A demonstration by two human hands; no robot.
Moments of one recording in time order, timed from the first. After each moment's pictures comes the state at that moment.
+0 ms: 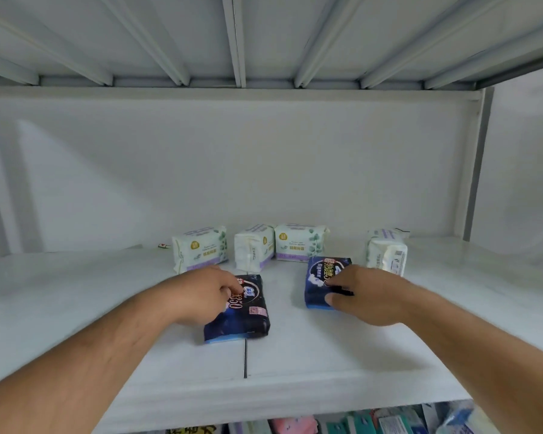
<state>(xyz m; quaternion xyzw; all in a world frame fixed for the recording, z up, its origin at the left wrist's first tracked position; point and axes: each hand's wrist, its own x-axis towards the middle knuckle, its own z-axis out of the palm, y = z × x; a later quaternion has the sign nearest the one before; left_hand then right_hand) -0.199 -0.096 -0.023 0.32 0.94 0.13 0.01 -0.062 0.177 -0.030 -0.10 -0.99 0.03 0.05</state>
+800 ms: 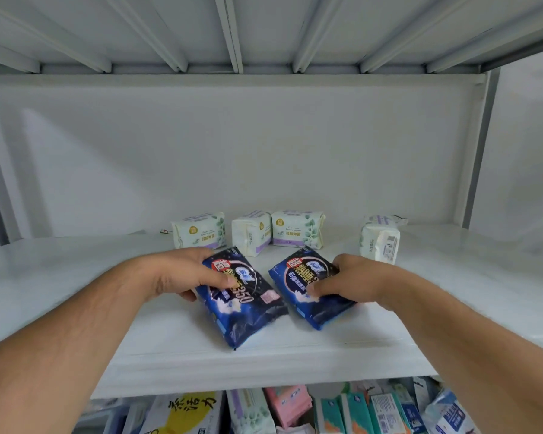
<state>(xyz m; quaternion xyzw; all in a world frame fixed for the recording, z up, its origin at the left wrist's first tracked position) -0.185 -0.108 -0.009 0.25 0.90 0.33 0.17 -0.054 0.160 -0.024 -0.21 -0.93 0.29 0.02</state>
